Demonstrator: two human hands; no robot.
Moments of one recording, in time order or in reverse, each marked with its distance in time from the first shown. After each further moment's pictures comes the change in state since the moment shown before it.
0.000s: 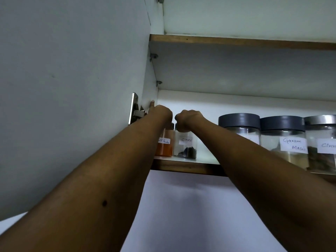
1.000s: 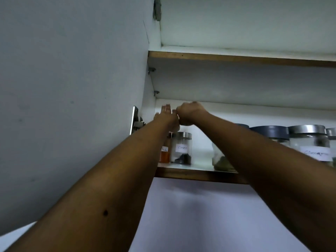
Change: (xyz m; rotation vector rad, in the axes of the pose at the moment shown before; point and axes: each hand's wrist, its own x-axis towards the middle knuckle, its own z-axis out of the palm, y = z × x) left_hand -0.009 0.014 -0.012 -0.435 0.145 -0.004; right_hand -0.007 0.022 -0.041 -0.046 0.165 -0.038
